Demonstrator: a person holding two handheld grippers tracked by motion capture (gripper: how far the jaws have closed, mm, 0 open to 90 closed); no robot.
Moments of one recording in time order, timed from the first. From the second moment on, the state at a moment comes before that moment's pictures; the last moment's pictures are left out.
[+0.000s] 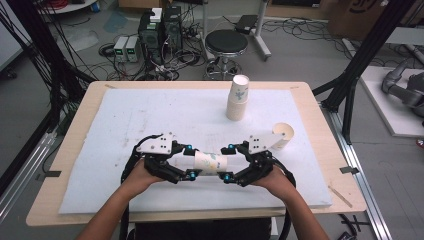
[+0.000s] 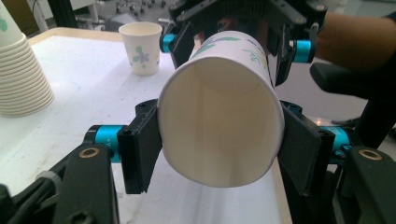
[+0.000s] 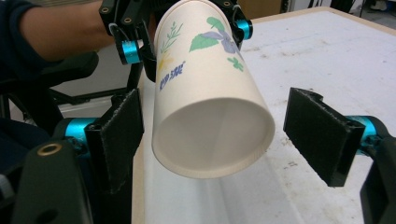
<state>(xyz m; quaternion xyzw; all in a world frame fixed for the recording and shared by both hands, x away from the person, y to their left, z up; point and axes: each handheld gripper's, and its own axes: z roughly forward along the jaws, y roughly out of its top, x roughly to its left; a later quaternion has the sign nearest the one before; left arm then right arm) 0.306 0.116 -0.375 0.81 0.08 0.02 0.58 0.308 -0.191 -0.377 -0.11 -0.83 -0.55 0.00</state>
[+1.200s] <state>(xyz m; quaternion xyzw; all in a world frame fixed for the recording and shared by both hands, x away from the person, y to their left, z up) 0.314 0.102 -0.330 0.92 0.07 0.05 0.38 0.313 -0.141 -0.352 -0.04 -0.91 -0.41 -0.08</state>
